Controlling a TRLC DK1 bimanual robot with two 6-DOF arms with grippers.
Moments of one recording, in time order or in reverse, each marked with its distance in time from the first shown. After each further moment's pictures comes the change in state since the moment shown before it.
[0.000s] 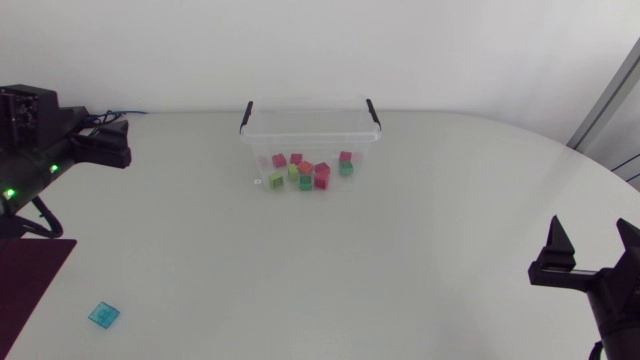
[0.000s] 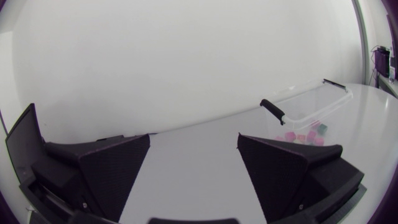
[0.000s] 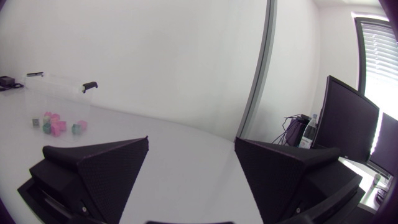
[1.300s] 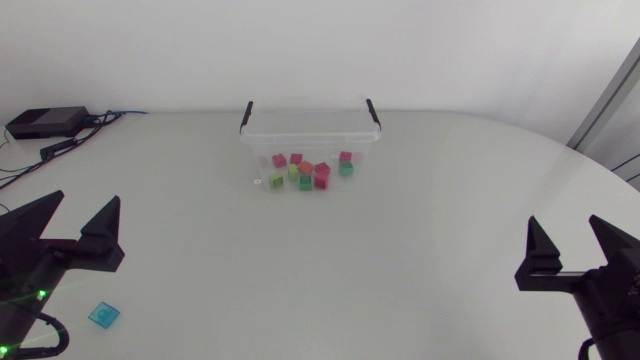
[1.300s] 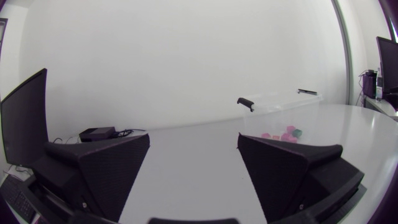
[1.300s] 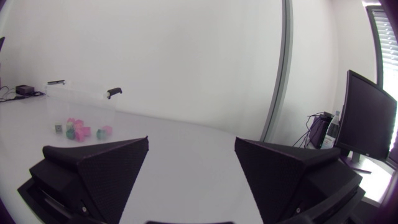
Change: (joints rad) left arm 0.053 -0.666 -0.512 -0.019 0.126 -0.146; right arm 0.050 0.000 0.000 -0.018 -0.106 0.072
